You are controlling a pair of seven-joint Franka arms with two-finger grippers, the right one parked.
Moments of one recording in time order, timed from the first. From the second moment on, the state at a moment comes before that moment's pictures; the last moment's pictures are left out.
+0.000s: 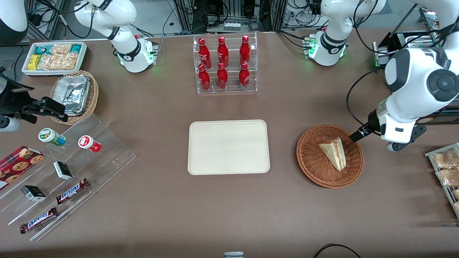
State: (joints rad) arm 0.02 0.09 -0.12 -1.96 0.00 1.97 -0.68
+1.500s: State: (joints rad) arm 0.02 0.29 -0.18 -2.06 0.00 2.27 -0.63
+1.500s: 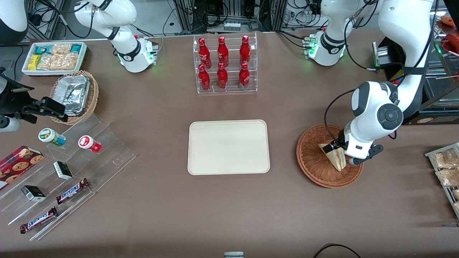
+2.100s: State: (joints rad) arm 0.02 0.31 -0.17 -2.11 0.03 2.33 -0.59
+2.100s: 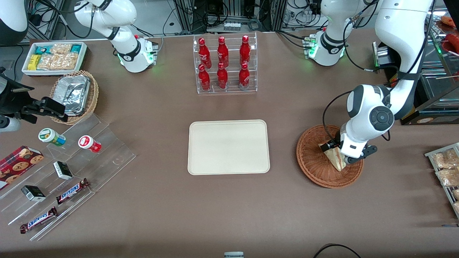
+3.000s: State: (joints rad) arm 0.02 0.30 -0.17 -2.09 0.04 2.29 -0.59
